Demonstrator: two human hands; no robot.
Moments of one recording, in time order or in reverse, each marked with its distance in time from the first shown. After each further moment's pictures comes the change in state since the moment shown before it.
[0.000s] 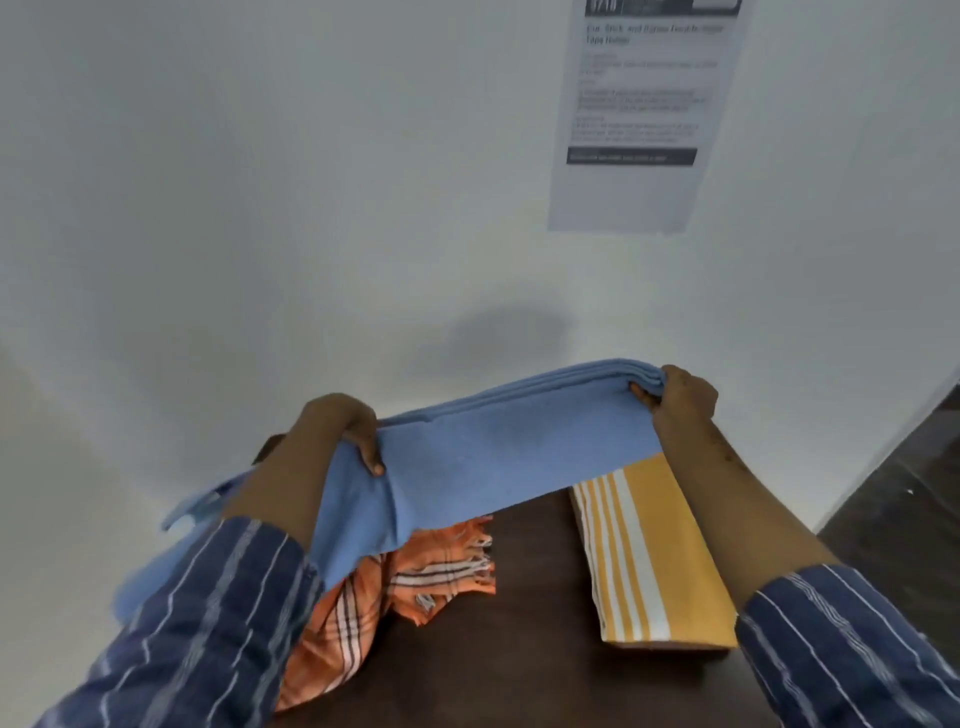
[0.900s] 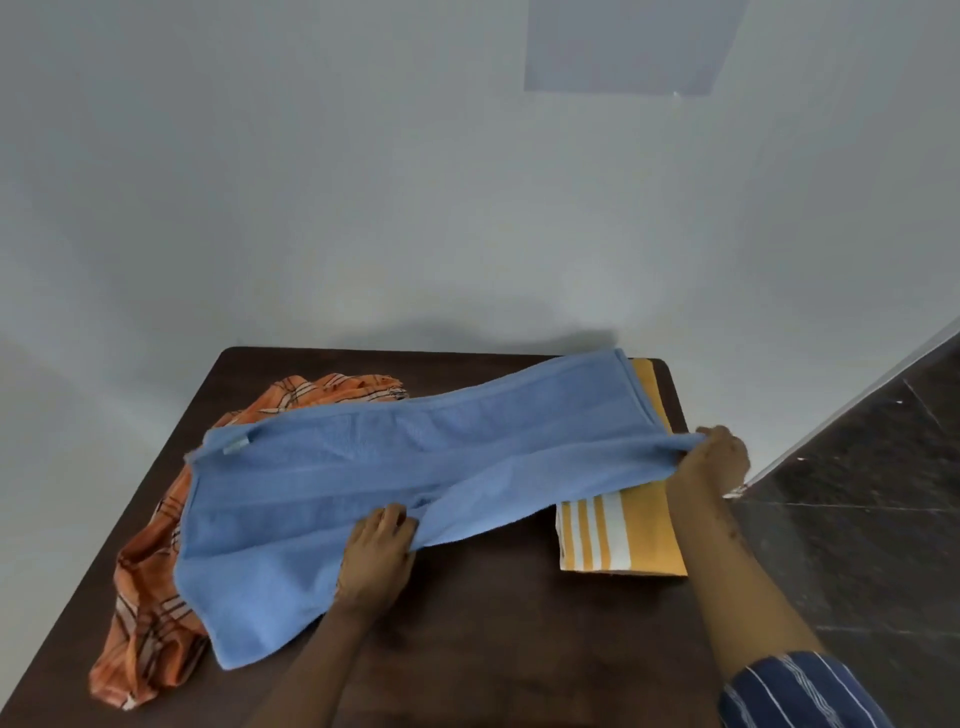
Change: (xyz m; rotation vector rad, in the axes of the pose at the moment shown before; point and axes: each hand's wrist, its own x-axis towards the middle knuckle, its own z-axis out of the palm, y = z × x) left_hand 0.051 0.090 0.303 -0.132 1.014 0.354; right_hand 0.041 0.116 -0.133 -0.457 0.236 -0.004
